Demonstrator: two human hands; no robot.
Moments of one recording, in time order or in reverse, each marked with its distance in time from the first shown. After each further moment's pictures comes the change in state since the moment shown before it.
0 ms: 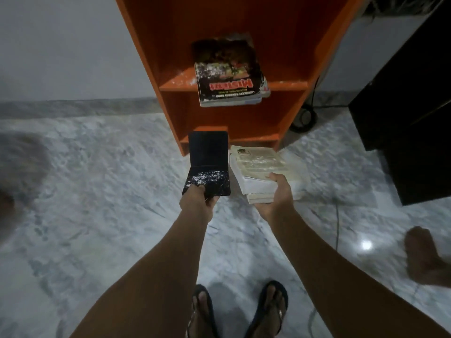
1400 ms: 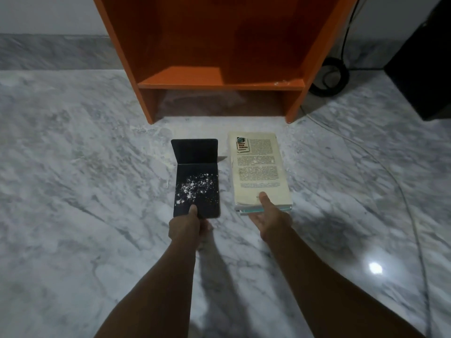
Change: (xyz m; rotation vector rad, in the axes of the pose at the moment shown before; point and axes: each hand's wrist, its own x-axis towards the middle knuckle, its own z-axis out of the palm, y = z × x) left_hand 0.391 -0.191 -0.070 0.722 0.244 0.253; right_hand 0.370 0.148 -0.158 -0.204 0.149 -0.170
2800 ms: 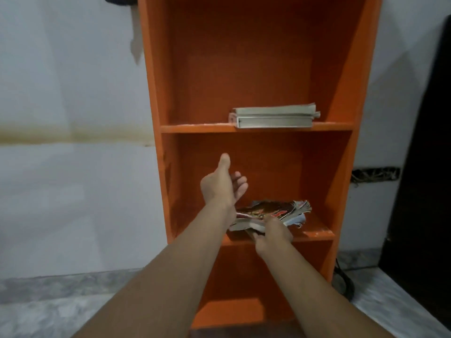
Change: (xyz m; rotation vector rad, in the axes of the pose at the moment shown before) left_hand -0.346 0.498 -0.198 -0.812 -0.586 0.776; right_hand -0.328 -0.318 0.289 0.376 -0.401 -0.282
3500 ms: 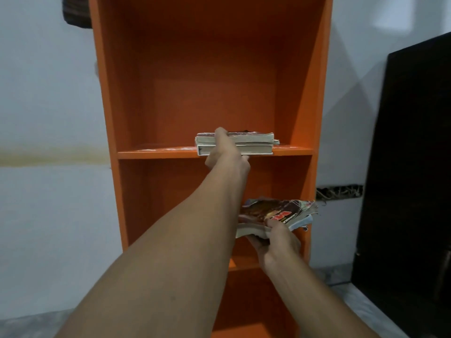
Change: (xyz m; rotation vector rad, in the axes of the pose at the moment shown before) left_hand 0.005 0.045 0.142 -0.306 0.060 -0.141; right_hand -0.023 -0.083 -0.017 0.034 -0.090 -0.140
